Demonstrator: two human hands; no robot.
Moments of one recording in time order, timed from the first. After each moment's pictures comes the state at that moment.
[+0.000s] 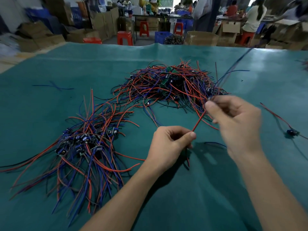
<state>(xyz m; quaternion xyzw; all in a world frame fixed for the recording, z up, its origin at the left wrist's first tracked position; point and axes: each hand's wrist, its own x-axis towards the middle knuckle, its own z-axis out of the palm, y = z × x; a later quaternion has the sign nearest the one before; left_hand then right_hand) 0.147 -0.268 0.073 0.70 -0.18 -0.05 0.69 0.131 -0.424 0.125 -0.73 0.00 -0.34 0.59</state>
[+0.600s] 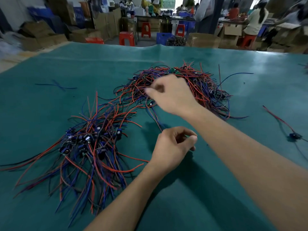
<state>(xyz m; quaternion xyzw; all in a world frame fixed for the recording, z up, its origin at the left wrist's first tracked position) 0.151 -0.273 0.065 0.72 -0.17 -0.07 0.67 0.218 -0.330 0.175 -0.96 -0.08 -0.13 0.25</state>
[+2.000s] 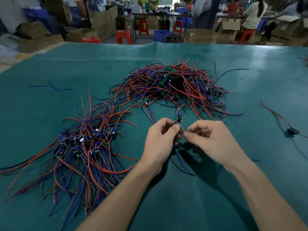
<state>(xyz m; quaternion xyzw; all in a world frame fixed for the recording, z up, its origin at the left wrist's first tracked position) 0.153 -0.272 0.077 0.65 -0.06 -0.06 0.76 0.121 -0.420 0.103 -0.84 0.00 -0.07 0.54</state>
